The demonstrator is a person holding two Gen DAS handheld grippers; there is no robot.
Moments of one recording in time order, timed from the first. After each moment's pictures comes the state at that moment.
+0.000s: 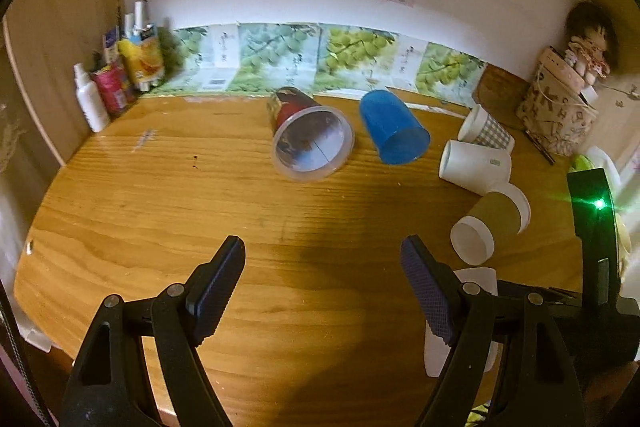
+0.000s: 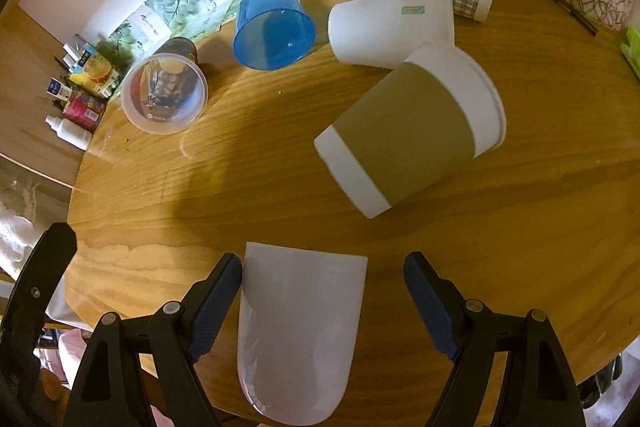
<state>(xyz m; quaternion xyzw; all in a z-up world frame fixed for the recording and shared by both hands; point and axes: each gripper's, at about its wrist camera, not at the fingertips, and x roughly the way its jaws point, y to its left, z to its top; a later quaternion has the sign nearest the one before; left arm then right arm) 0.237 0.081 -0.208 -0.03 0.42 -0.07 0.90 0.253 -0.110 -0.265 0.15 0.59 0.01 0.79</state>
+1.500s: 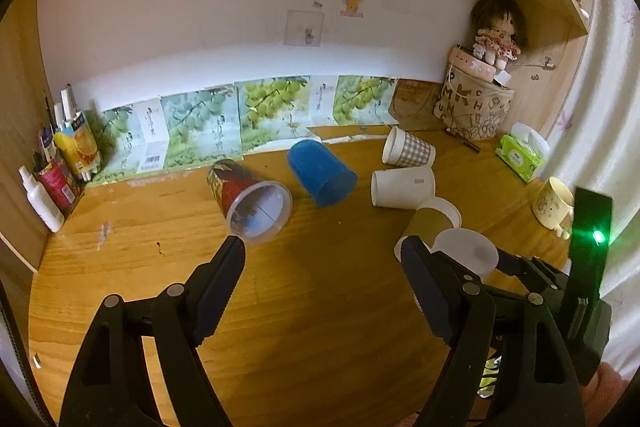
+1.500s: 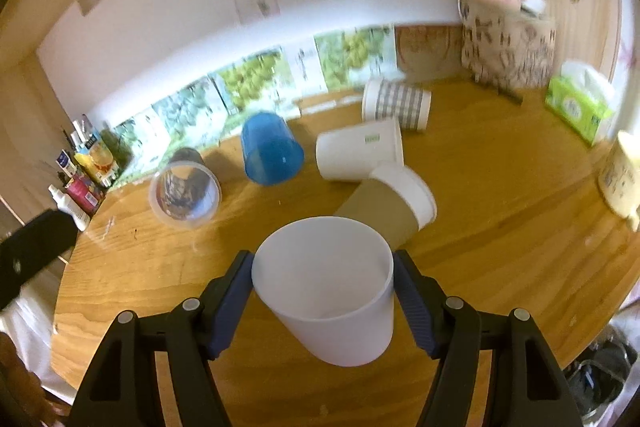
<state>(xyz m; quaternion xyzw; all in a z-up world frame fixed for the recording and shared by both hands) 0.244 0.089 -0.147 0.03 0.36 -0.23 0.90 0.203 -0.095 -0.205 0.12 0.38 -0.08 0.92</state>
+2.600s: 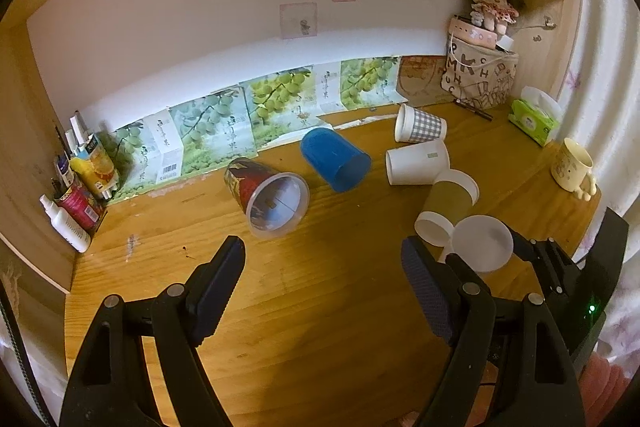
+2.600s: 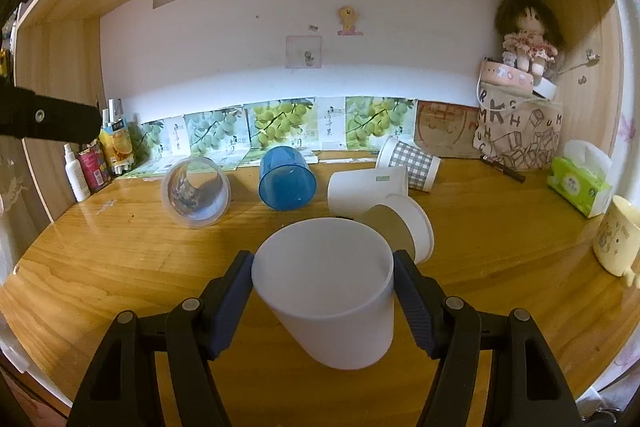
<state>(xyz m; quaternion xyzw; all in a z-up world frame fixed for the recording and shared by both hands) 0.235 0.082 -0.148 0.10 0.37 -0.21 0.90 0.170 -0.082 -0.237 0.03 0.27 -0.05 0.96</state>
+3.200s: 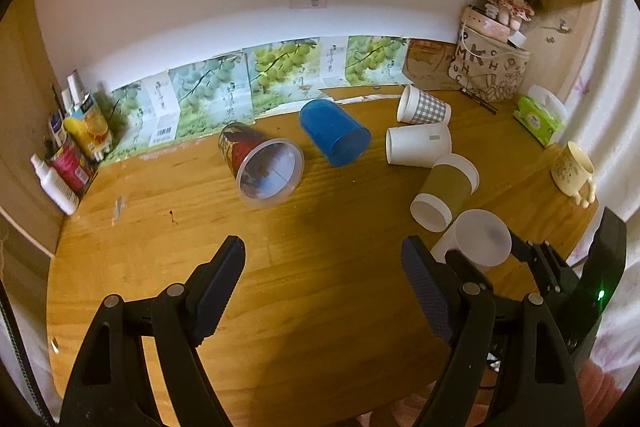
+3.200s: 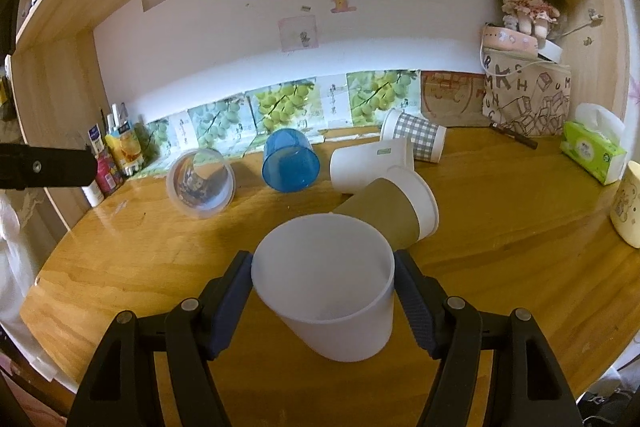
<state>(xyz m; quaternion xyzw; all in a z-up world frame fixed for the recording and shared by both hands) 0.234 0.081 -0.162 0.06 0.42 -0.19 0.89 0.169 -0.096 -0.242 0.06 0.30 -0.02 0.95</state>
